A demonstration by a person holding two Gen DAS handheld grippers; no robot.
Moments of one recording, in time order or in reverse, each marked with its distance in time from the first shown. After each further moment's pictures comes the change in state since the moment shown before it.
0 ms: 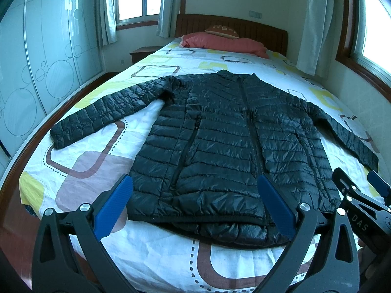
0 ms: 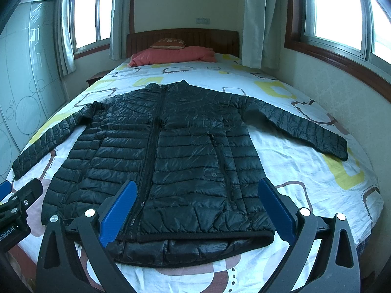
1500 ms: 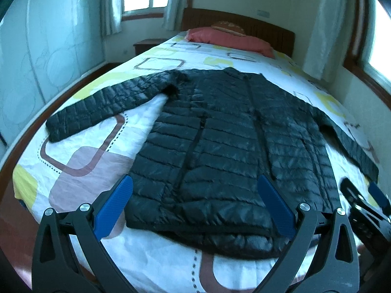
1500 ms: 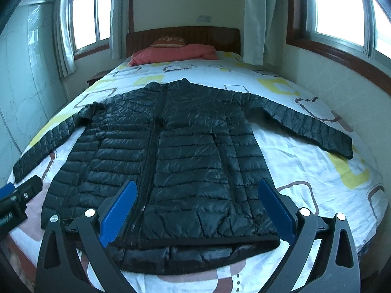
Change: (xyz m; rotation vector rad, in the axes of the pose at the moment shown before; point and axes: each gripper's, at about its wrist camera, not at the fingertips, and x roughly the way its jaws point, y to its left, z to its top) left arm 0.016 0.021 0.000 -0.084 0.023 -0.003; right arm 0.022 -0.008 0.005 0.048 -0.003 0.020
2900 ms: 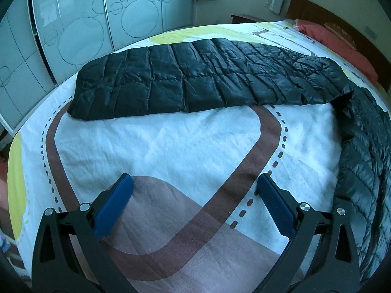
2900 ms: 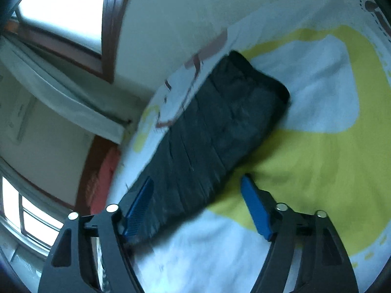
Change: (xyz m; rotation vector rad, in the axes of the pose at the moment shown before) left arm 0.201 0.193 0.042 -0.345 0.137 0.380; right arm 0.160 -0.399 -0.018 1.149 -0.284 -0.034
